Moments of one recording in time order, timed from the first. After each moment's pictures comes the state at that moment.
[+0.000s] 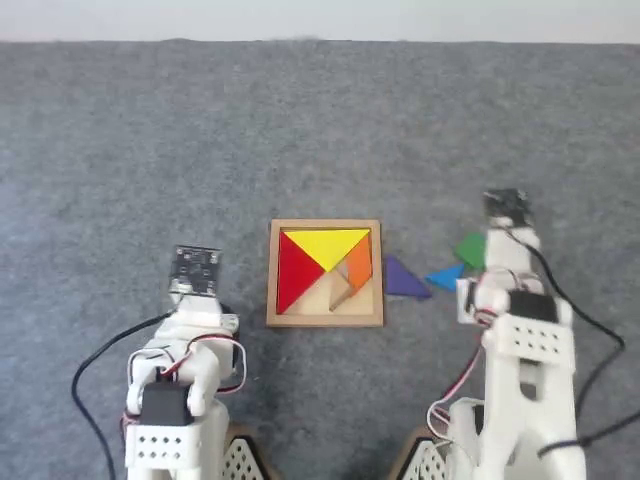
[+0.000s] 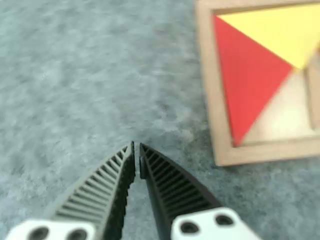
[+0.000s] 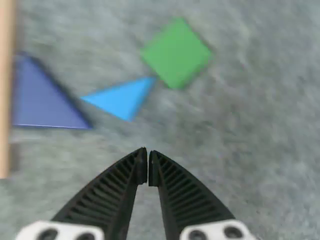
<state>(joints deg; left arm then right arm) -3.6 -103.0 97.1 72.0 0.7 8.5 -44.4 68.0 51.6 12.1</state>
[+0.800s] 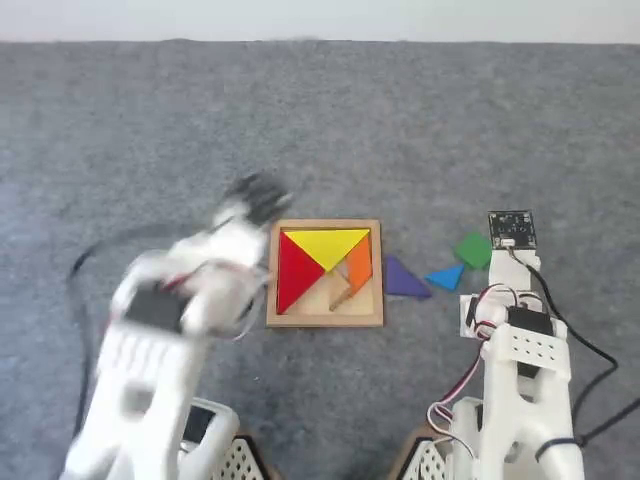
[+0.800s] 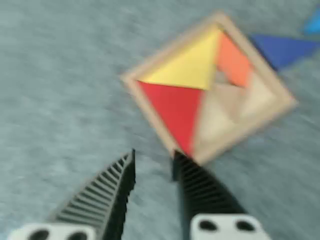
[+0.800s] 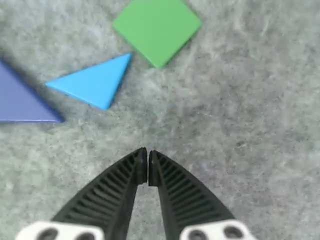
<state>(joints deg) 13.1 -41.7 38.0 82.9 -14.8 10.2 -41.8 74.1 43.6 12.6</state>
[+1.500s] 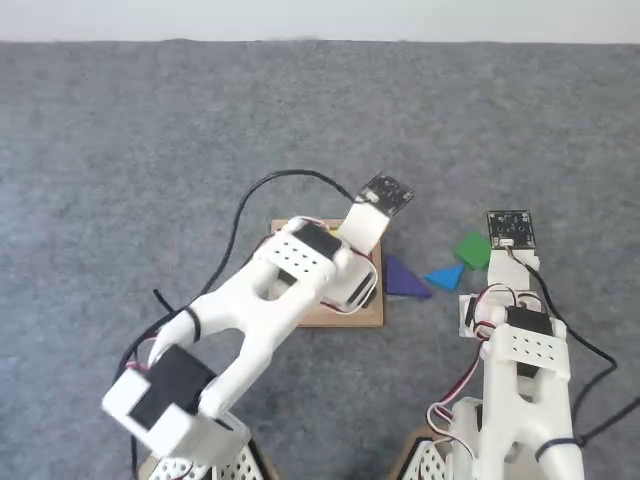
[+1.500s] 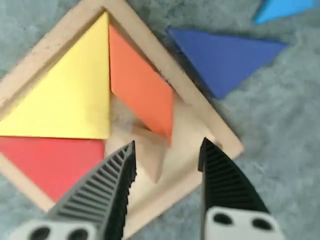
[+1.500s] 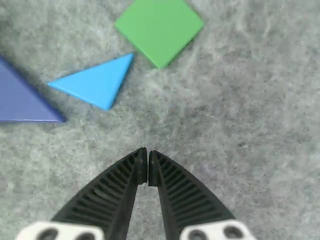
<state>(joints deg) 29.4 2.2 33.9 56.3 2.0 9.8 -41.8 74.1 43.6 12.6</state>
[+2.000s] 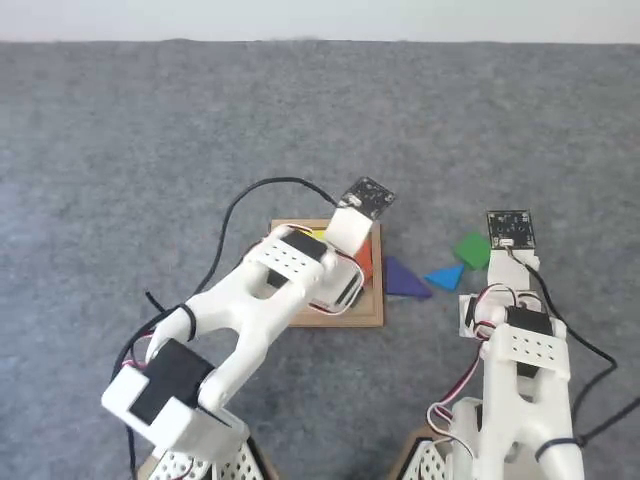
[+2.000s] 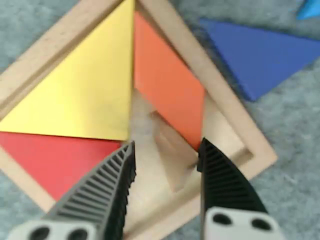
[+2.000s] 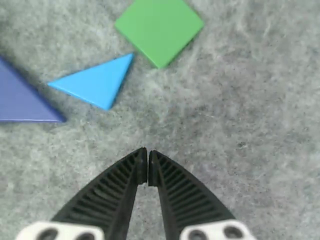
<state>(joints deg) 25.3 2.4 38.0 50.7 -0.2 9.6 -41.8 74.1 43.6 12.6</state>
